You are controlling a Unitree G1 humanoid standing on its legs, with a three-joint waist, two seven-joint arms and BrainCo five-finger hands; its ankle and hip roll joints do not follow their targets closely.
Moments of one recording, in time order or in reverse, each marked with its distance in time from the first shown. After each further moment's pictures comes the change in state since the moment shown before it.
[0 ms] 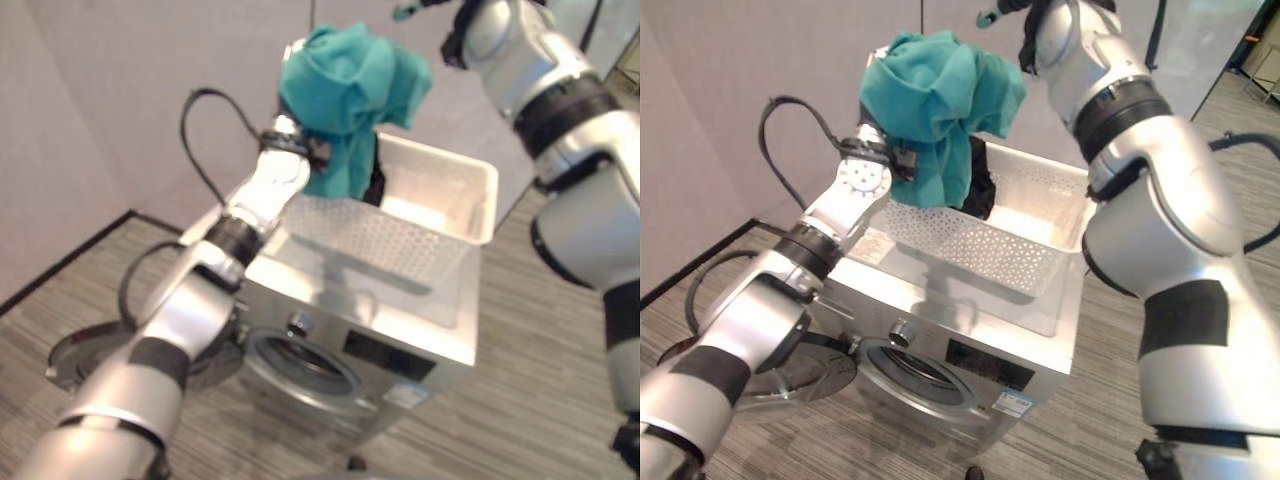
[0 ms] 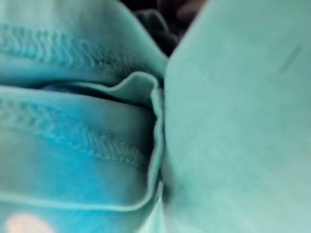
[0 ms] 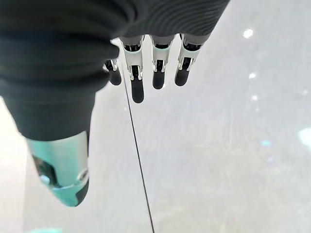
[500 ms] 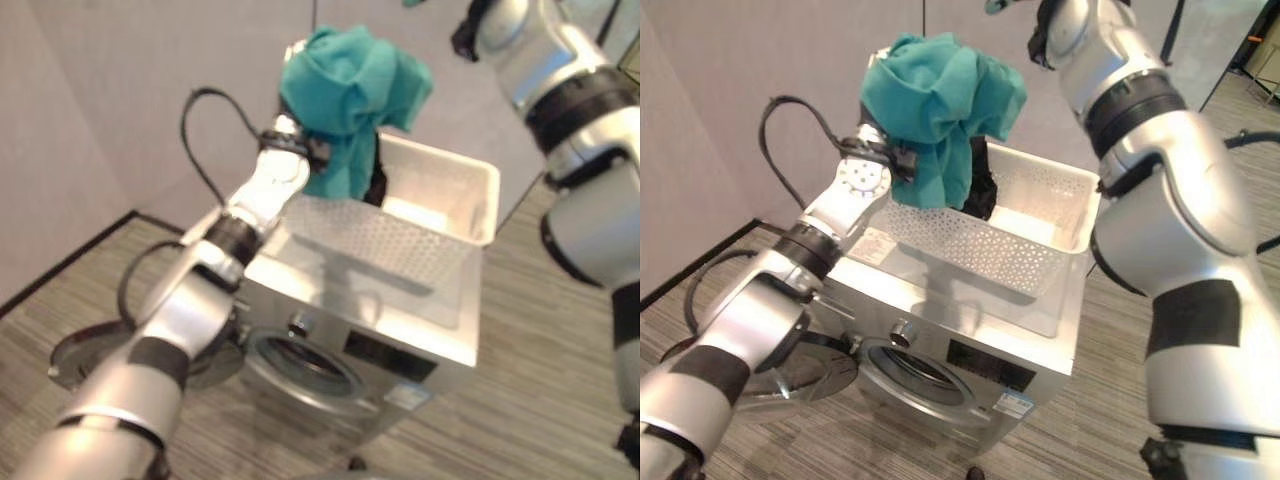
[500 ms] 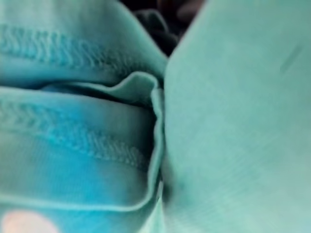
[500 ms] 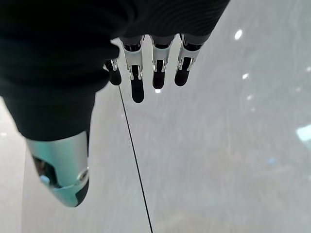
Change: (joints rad) left arm -0.017 0.030 -0.001 -0.002 0.001 0.011 -0.017; right arm -0.024 -0.049 -0.003 -0.019 0.035 -0.001 -0.022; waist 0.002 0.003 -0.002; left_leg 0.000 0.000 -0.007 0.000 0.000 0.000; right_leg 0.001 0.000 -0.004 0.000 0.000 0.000
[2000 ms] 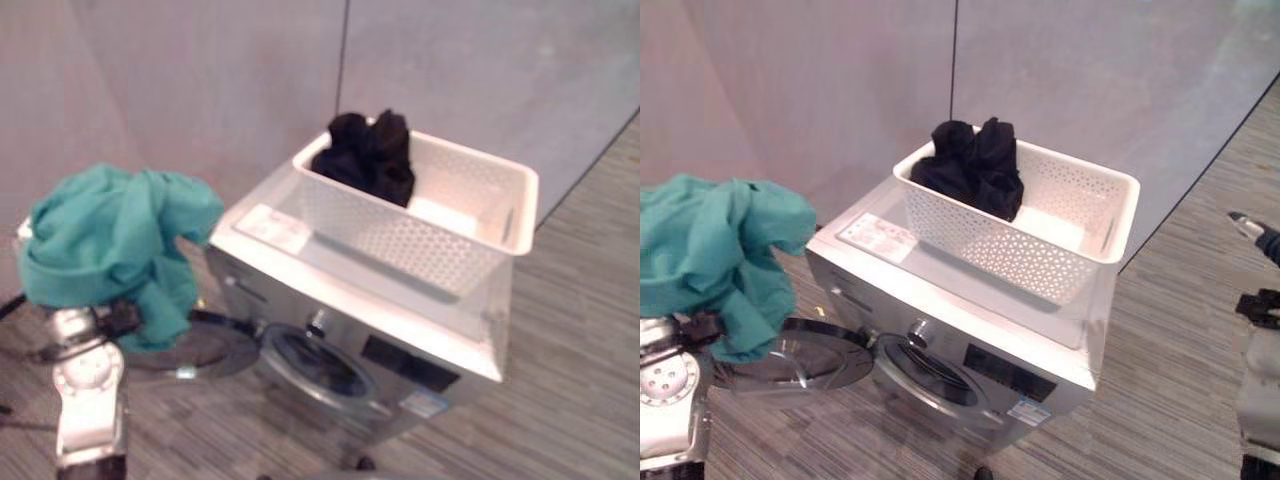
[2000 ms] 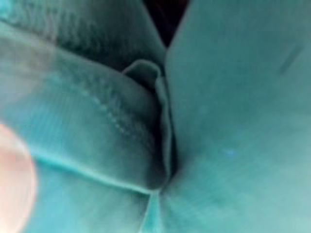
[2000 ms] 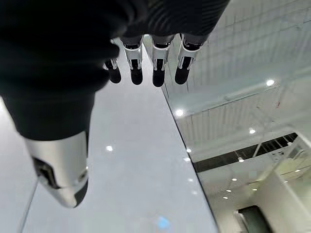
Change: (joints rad) left arm 1.327 0.072 0.869 -1.057 0.203 -0.065 -0.103; right arm 2.007 -0.147 -1.641 -1.431 -0.674 -0.015 -0.206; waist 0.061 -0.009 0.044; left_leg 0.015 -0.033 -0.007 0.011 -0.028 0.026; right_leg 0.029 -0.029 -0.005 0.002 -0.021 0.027
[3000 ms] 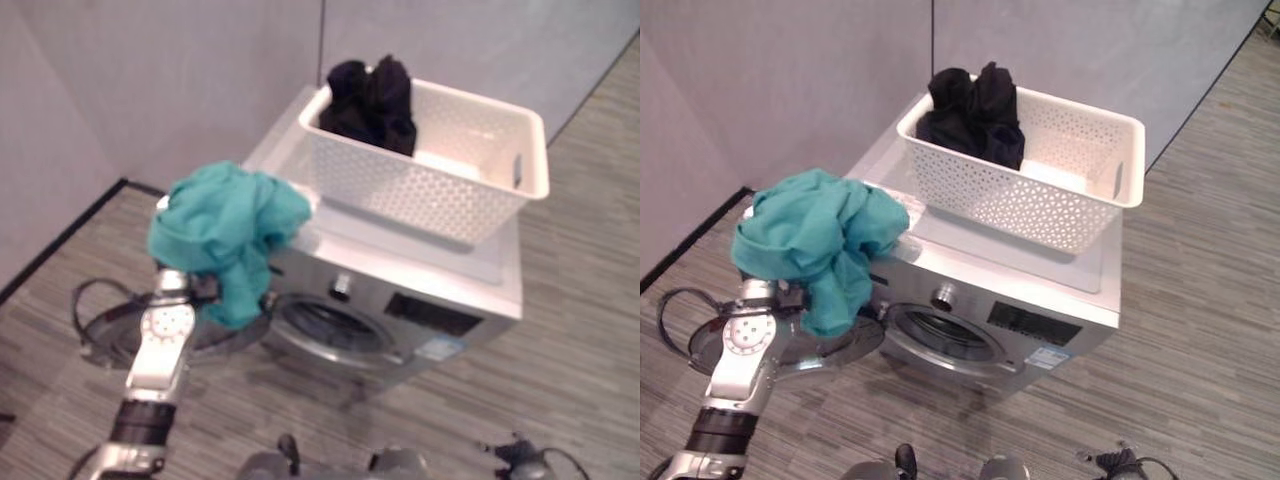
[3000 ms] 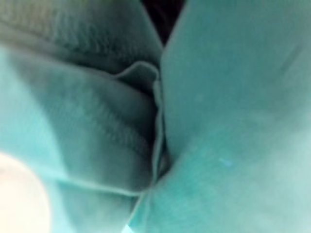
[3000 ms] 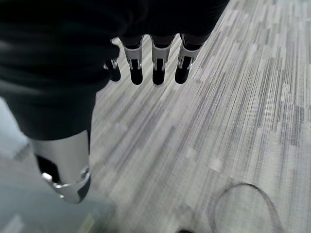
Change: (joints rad) left arm -0.243 0.016 -0.345 0.212 -0.181 0.038 -0.067; right arm -0.266 0.383 0.684 1.594 0.517 0.018 0.261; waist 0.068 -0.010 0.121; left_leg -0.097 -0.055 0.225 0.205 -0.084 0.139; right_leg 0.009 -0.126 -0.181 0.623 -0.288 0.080
